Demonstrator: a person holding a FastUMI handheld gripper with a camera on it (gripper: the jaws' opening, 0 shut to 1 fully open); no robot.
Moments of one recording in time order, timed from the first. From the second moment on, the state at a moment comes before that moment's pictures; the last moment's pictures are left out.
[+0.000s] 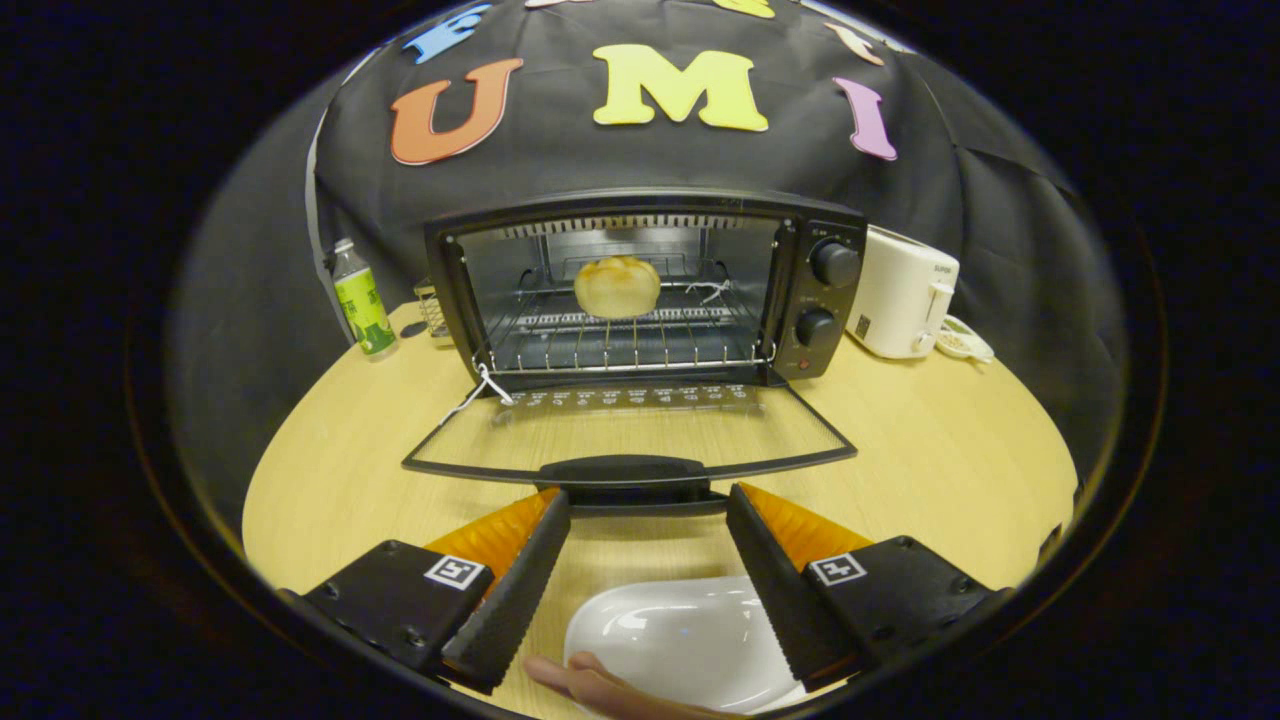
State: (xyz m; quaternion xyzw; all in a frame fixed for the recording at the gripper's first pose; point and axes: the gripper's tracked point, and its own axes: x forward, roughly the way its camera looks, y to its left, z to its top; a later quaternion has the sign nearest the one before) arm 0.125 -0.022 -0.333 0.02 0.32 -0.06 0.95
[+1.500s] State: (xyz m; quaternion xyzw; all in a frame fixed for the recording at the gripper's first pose) arm 0.153 -0.030 -0.209 0.01 0.14 -0.04 0.99
